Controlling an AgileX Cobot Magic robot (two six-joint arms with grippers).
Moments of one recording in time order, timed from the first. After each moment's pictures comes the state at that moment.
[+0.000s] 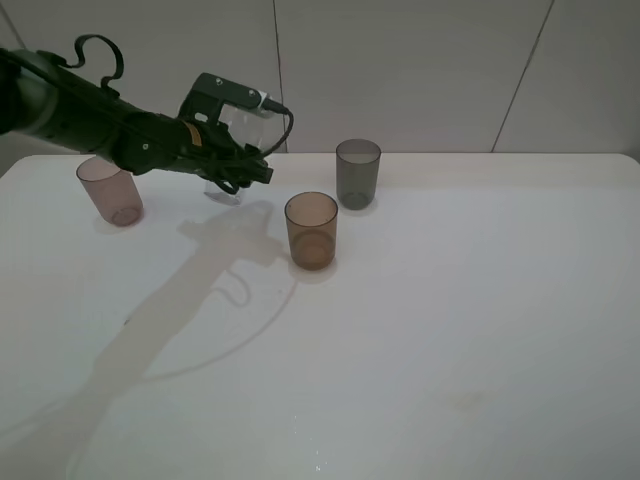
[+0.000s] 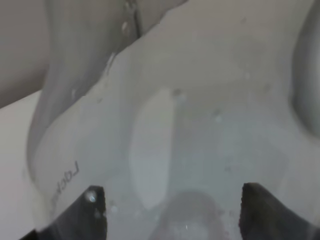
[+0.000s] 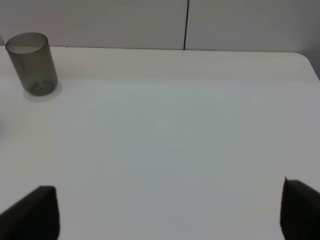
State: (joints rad) left arm -0.38 2.05 -1.11 0.16 -0.29 -0.04; right arm -0.06 0.00 -0.52 -0.01 1.07 -0.04
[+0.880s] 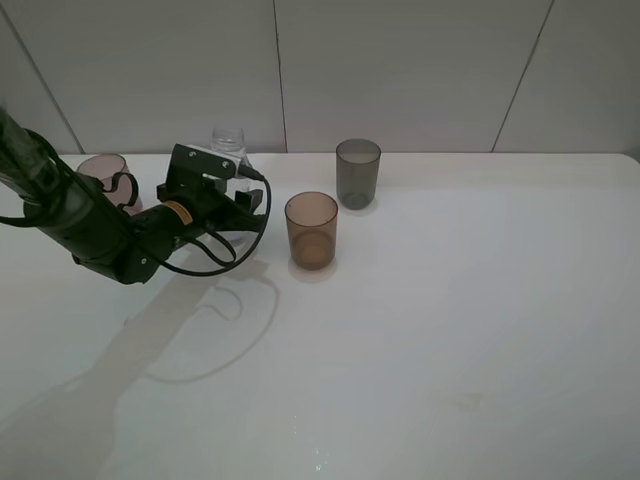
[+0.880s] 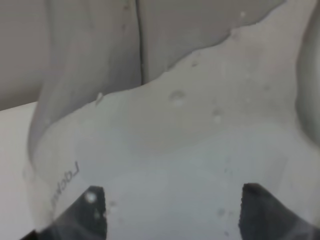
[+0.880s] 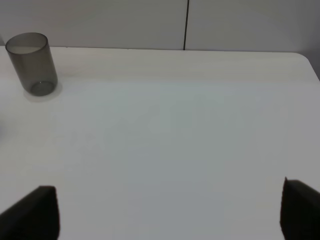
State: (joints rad) left arm -0.38 2.25 -0.84 0.04 -1.08 0.00; right arm -0.06 0.00 -0.52 -0.01 1.07 -0.04
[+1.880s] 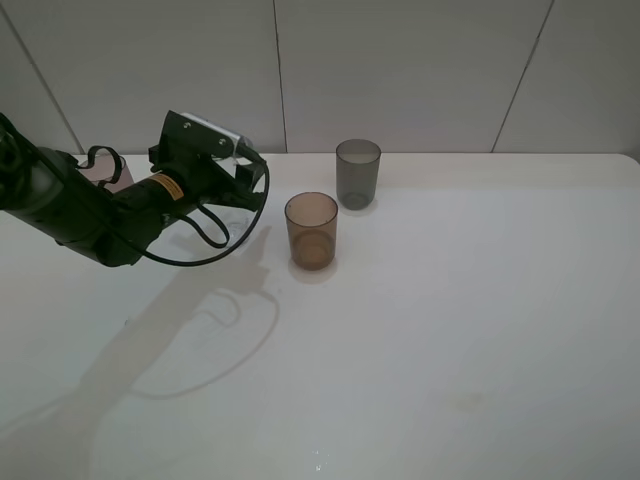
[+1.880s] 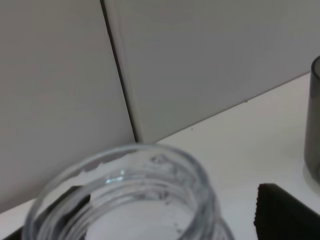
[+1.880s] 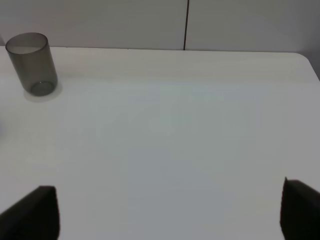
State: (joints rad) left arm -0.38 2.12 -0.81 0.07 -1.11 0.12; right arm -0.06 0.00 -0.52 -0.01 1.07 -0.04
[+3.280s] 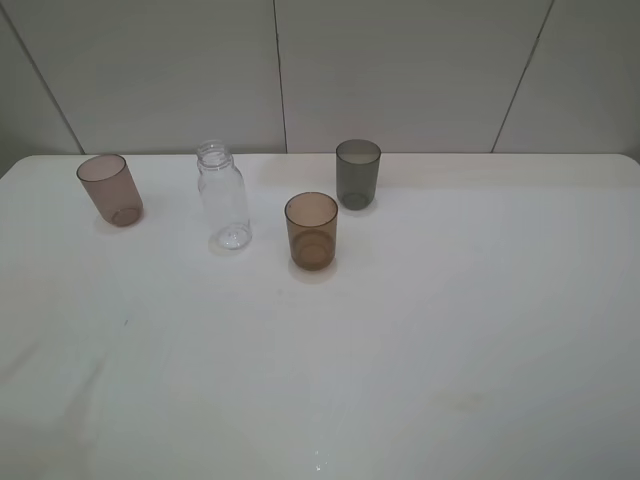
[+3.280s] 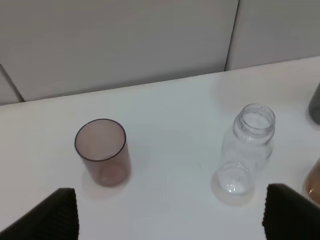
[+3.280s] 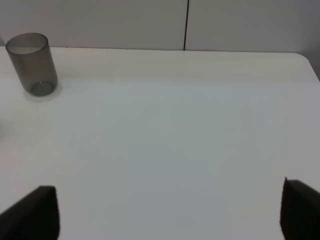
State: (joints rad) left arm -0.16 0.76 -0.81 0.00 0.57 0.01; right arm -0.06 0.00 -0.52 -0.01 1.07 -0.04
